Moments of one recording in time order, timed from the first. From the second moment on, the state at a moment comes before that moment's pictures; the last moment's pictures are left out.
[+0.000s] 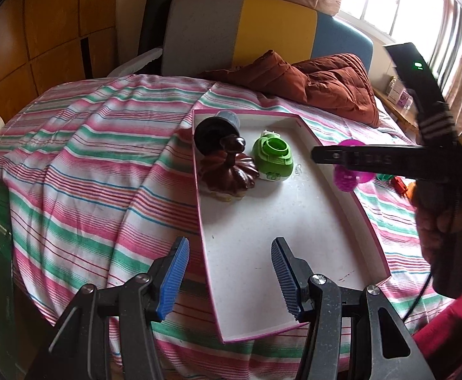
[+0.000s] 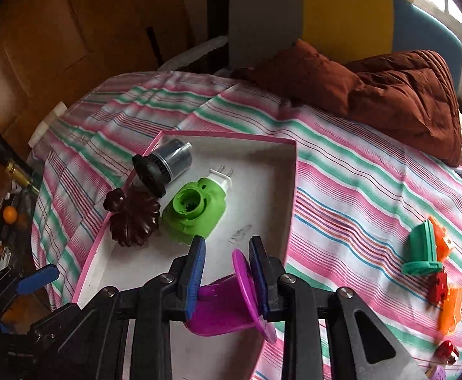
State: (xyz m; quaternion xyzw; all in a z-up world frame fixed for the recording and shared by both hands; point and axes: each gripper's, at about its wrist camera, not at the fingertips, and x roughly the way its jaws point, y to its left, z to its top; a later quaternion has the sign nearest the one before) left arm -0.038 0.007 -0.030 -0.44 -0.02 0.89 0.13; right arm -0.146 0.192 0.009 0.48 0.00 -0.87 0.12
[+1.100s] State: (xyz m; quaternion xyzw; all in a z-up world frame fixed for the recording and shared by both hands) left arm -0.028 0.010 -0.021 -0.42 0.00 0.90 0.12; right arm -0.113 0.264 0.020 0.45 -0.04 -0.89 0.05
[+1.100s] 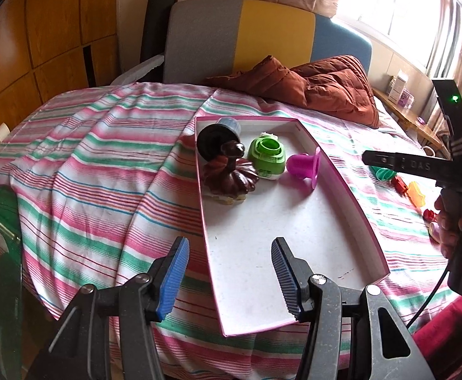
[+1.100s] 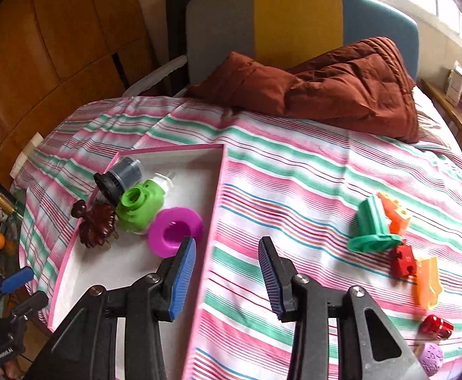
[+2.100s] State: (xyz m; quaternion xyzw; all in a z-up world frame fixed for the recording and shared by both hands) left arm -0.030 0.099 -0.003 -0.41 0.08 0.89 0.20; right arm -0.047 0.474 0.001 0.43 -0.22 -0.84 -0.24
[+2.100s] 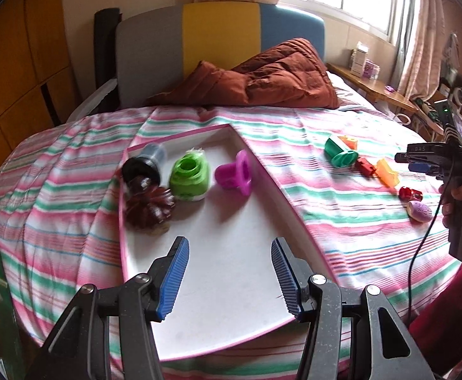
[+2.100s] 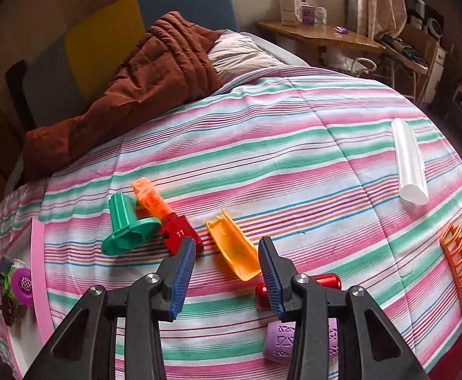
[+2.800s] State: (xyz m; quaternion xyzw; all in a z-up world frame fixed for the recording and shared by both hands) left arm -0.093 0.237 -0.004 -0.45 0.07 0.84 0.30; right arm -0.033 0.499 0.003 0.41 -0.30 -0.83 -0.24
